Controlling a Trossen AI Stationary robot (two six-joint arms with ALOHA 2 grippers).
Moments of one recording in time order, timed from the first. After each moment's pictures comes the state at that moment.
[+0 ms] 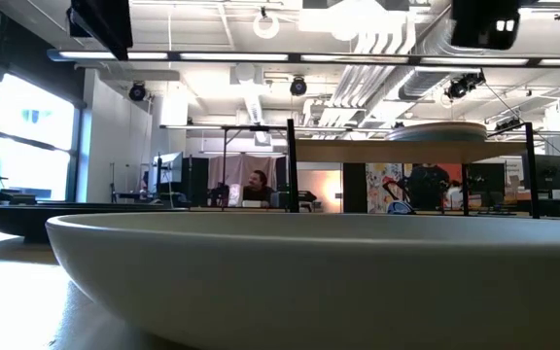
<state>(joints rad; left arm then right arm) -0.21 1.23 1.22 -1.15 -0.18 -0.83 0.37 1.30 1.13 -0.78 0.04 0.89</state>
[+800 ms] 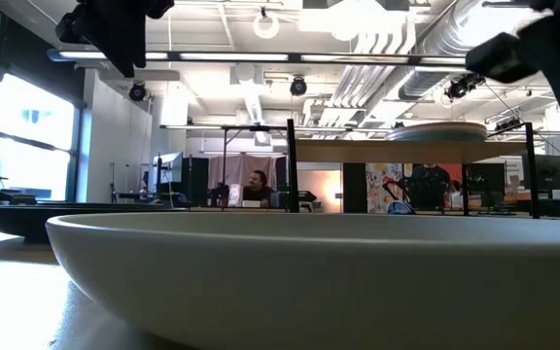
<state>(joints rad) -0.21 1.30 1.22 -1.15 -0.24 -1.09 0.59 1.58 1.13 -0.91 0.01 0.30</state>
